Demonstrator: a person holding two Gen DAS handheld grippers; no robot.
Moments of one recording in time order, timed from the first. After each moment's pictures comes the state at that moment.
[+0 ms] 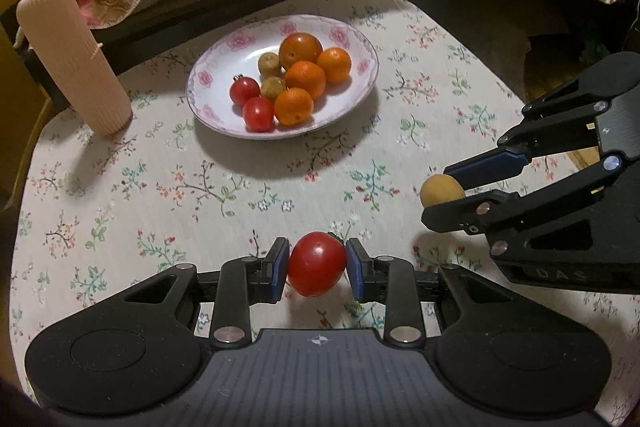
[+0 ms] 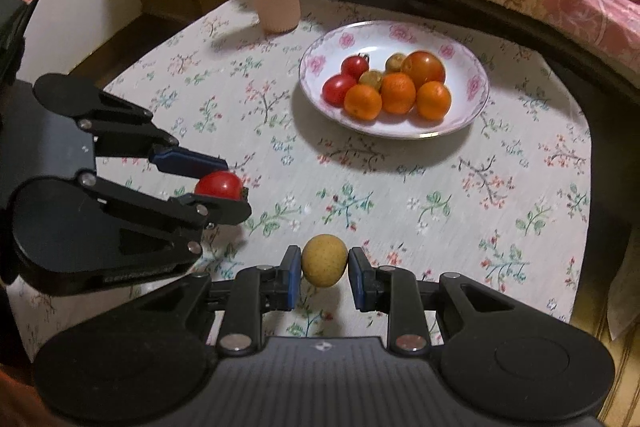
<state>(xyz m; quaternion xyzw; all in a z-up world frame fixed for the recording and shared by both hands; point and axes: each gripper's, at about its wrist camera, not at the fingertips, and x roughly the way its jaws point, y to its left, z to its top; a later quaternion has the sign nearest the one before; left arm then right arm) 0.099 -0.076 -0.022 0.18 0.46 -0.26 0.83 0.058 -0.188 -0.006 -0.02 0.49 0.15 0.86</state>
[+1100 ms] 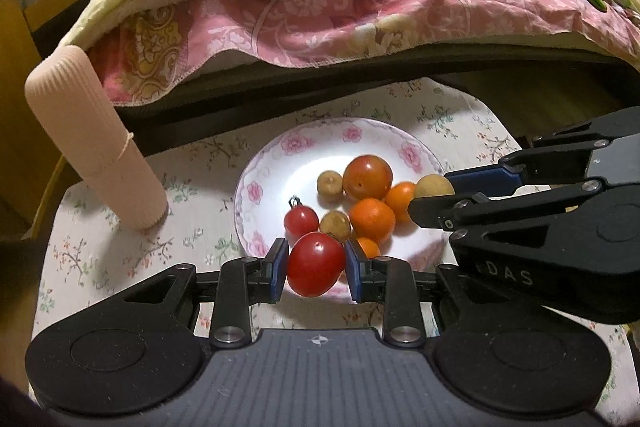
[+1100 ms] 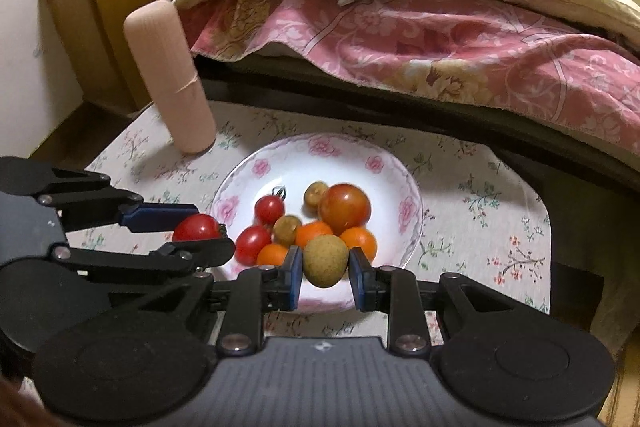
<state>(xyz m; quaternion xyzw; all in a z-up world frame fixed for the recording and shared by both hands) 0.183 -0.102 0.003 0.14 0.41 -0.20 0.88 0.153 -0.219 0.020 0.03 0.42 0.07 0.90</state>
